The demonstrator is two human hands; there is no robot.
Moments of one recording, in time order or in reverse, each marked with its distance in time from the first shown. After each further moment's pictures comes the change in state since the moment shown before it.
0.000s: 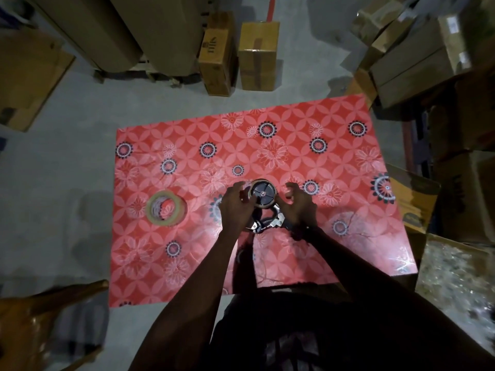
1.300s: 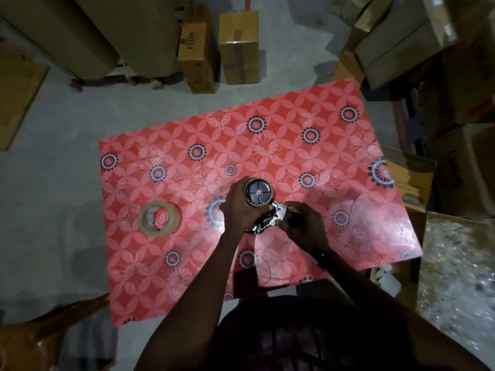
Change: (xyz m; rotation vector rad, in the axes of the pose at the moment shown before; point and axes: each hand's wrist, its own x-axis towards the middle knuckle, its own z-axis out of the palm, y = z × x) left_hand 0.005 -0.005 0.011 -0.057 -0.166 0.182; right_hand -0.053 0.036 -0.010 -0.017 0.028 -0.180
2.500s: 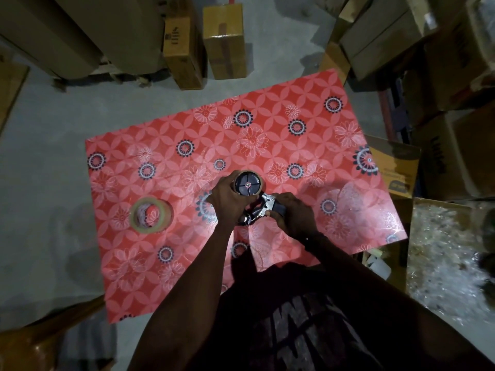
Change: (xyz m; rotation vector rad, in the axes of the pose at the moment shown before) left_hand 0.001 0.010 0.000 0.063 0.109 -0.057; right_hand 0.005 0.006 0.000 -0.238 -0.111 -0.182
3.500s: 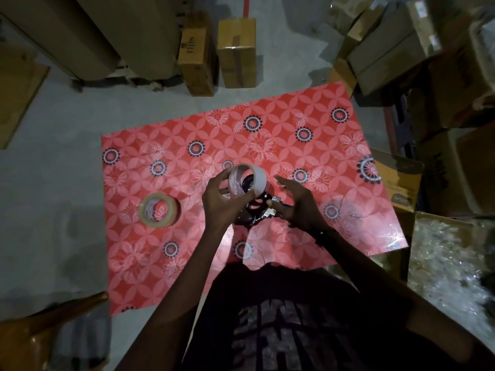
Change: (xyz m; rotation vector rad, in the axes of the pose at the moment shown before) left_hand -0.042 0.033 -0.073 -0.302 0.066 -0.031; right_hand 0.017 -0.040 -0.055 0.296 0.032 -0.071
